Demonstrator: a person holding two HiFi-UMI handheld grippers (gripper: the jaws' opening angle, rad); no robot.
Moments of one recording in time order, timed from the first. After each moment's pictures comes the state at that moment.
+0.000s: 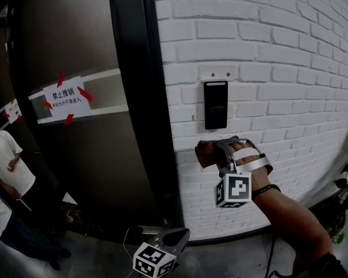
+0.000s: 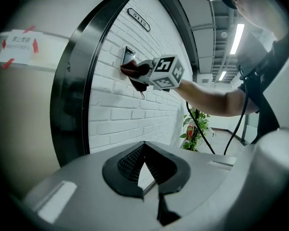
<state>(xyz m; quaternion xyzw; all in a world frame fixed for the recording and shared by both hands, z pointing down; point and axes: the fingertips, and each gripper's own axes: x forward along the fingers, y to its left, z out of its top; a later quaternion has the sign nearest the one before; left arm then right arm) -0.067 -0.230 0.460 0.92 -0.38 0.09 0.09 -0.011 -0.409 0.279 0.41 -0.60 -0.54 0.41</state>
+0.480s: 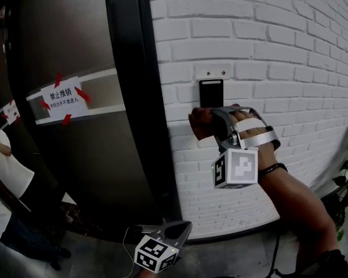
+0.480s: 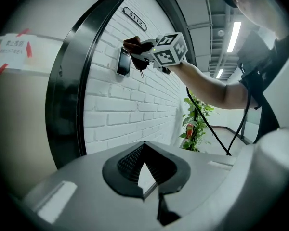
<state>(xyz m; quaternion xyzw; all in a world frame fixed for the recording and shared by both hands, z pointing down) -0.050 -0.243 0.450 0.92 -0.37 0.09 0.08 -0.013 -0.390 0.166 0.46 -0.57 -0.59 0.35</state>
